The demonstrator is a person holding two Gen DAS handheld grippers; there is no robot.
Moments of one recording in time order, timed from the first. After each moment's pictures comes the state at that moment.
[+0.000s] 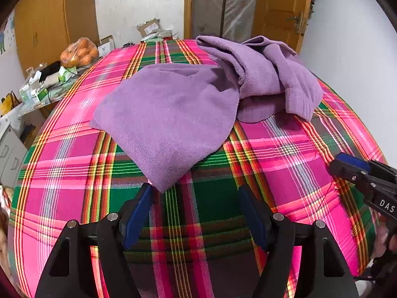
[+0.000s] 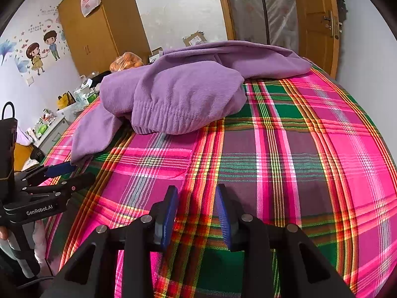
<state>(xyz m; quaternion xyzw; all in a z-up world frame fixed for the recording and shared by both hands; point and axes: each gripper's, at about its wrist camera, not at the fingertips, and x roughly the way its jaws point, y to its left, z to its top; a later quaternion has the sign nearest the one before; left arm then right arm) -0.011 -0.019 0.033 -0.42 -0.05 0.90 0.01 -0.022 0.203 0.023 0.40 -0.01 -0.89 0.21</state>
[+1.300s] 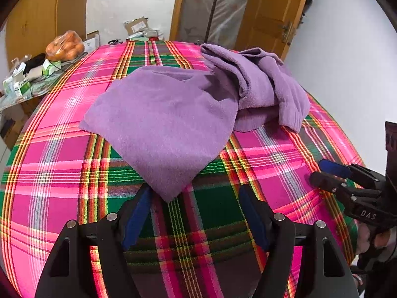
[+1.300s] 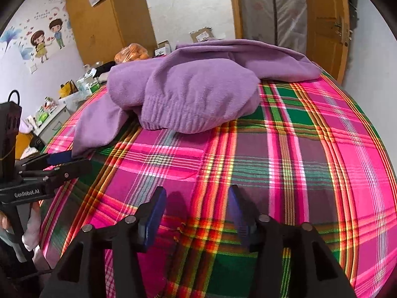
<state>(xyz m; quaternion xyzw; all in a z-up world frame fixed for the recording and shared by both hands) -0.006 -0.032 0.037 -0.41 -0.08 0.91 0.07 -0.022 0.185 0.024 0.41 0.03 -0.88 0.22</state>
